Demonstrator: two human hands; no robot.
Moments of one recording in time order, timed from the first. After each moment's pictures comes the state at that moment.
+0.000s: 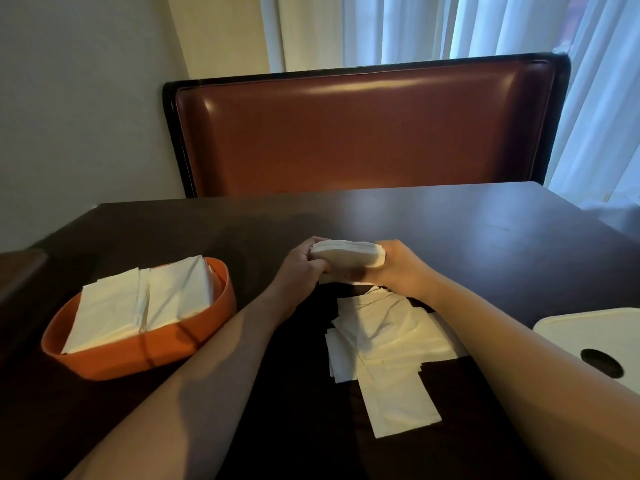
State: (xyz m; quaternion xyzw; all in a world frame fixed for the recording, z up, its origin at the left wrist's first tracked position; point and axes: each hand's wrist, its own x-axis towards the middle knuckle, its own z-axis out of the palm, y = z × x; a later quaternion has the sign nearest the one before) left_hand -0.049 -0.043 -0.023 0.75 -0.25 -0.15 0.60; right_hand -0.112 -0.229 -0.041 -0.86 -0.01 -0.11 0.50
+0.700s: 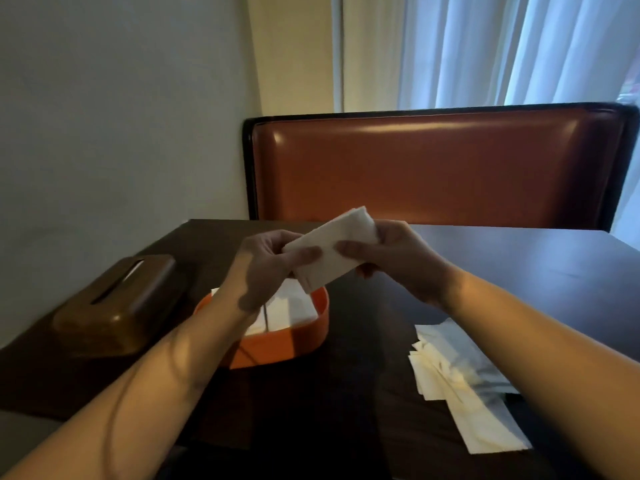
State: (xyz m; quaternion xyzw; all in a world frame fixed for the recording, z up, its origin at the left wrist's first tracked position) left_hand -0.073 0.118 0.087 0.76 -0.20 -0.03 0.61; right_hand -0.112 -0.087 0.077 -0.80 -0.09 -0.08 0.59
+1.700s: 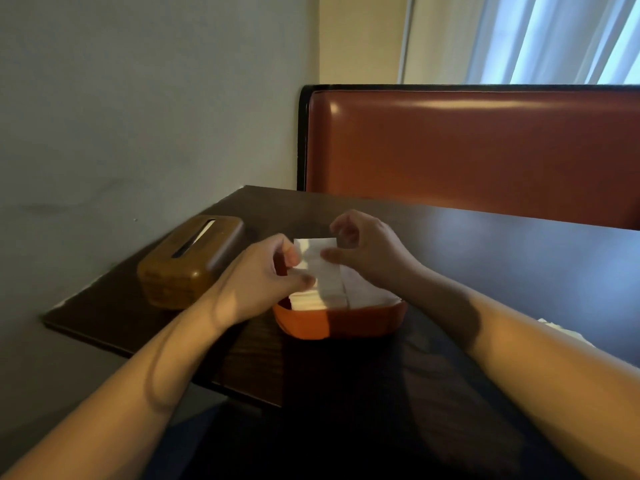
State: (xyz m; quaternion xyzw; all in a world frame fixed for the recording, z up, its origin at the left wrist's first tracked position) left_hand -0.039 0.245 0.039 0.90 -0.24 0.03 0.36; right_hand -0.034 0.034 0.040 -0.91 -0.11 -0.13 0.38
